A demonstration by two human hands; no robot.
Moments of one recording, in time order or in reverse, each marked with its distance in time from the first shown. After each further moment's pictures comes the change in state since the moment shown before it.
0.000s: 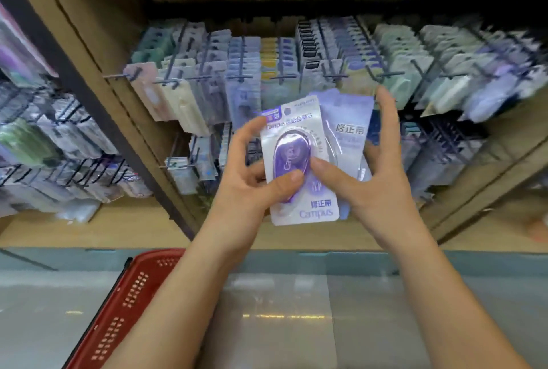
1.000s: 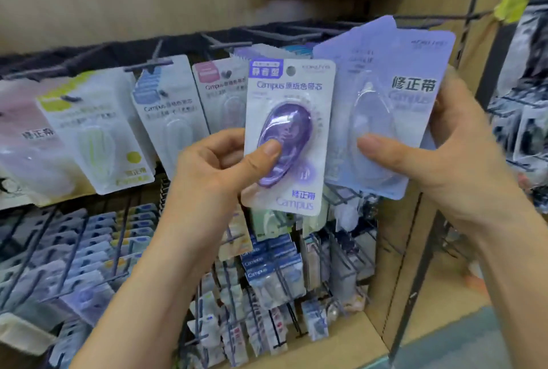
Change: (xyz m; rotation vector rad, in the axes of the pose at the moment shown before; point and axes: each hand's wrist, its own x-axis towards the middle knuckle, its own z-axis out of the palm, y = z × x) left_hand 0.162 0.089 0.222 0.164 -0.319 0.320; right_hand 0.095 -0.152 -0.244 -0.287 0.286 -0.500
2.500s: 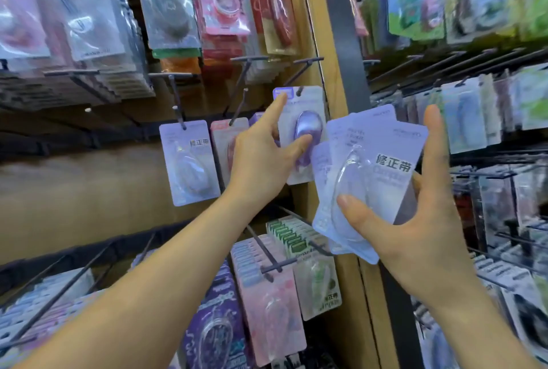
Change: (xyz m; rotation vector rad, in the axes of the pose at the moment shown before) left_hand 0.298 0.069 0.246 0.752 0.148 0.741; right_hand 0.158 0.022 -0.183 -0.170 0.330 -0.333
